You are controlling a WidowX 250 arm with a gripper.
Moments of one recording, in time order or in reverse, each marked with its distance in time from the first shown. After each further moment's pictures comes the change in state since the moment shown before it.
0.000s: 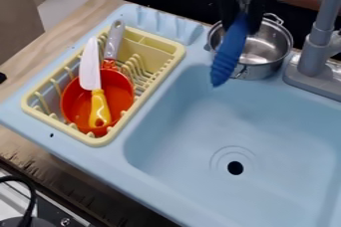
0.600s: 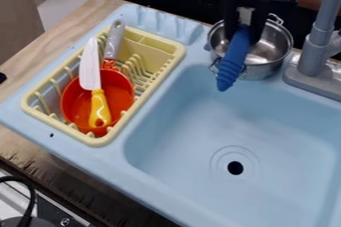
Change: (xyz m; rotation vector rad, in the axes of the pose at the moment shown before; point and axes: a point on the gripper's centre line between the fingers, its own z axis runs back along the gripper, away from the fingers) arm 0.018 -0.005 -0.022 0.051 0.066 0.066
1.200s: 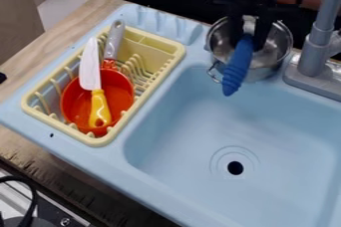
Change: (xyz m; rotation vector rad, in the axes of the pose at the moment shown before) arm 0.005 -0.003 -0.012 0.036 -0.004 0.011
